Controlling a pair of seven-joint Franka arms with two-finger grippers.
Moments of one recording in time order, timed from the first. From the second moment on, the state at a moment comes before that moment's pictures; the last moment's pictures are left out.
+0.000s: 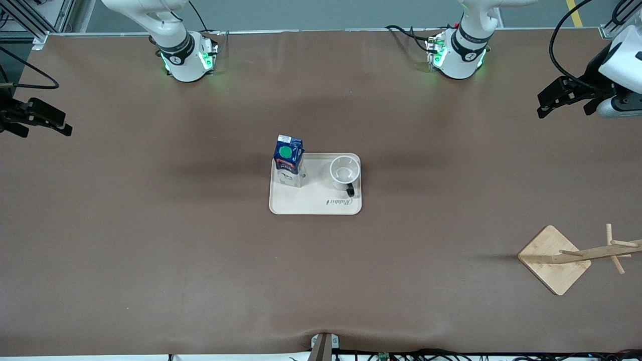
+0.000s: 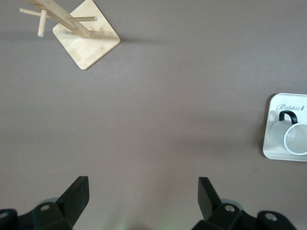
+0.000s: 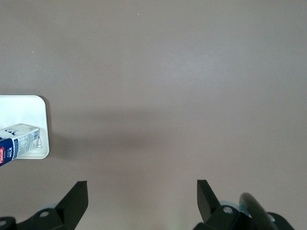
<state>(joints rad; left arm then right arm) -0.02 -0.12 -0.07 -1.65 0.01 1.55 -0.14 0.04 0.00 -0.12 -1.54 0.04 1.51 -0.07</state>
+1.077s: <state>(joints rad) -0.07 0.14 -0.38 -1.65 0.01 1.72 -0.52 0.04 0.00 -0.12 -1.54 0.04 1.51 -0.07</state>
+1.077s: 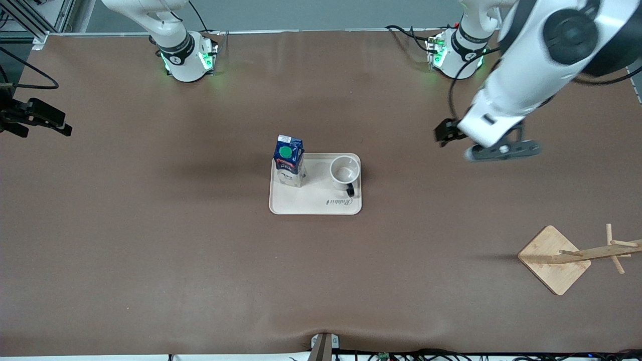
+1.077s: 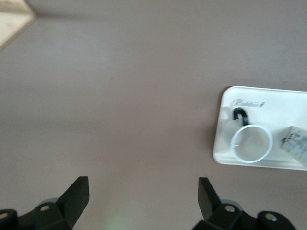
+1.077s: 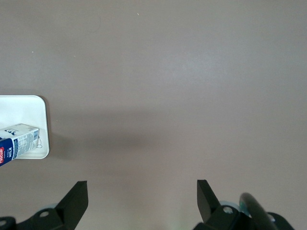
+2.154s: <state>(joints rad) -0.35 0.50 -0.39 -1.79 0.03 2.12 -1.16 0.04 0.07 -0.11 -1.54 0.05 1.52 -0.07</state>
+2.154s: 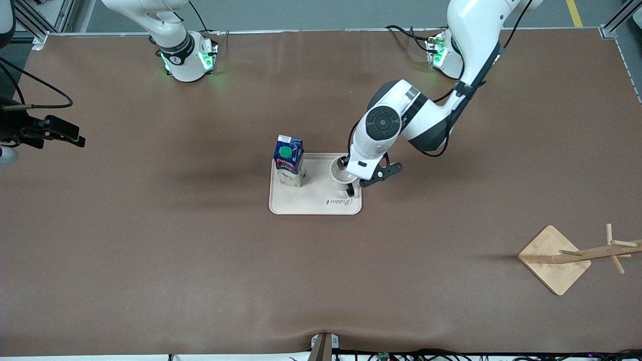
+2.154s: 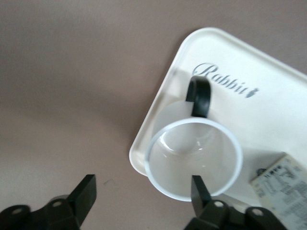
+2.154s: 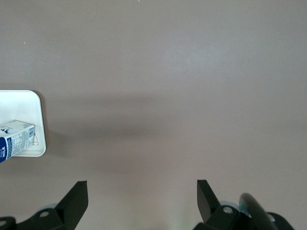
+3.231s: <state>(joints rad) -0.34 0.57 -0.37 -1.73 0.10 2.24 -1.24 0.14 0.21 -0.10 -1.54 0.14 1.55 -0.05</state>
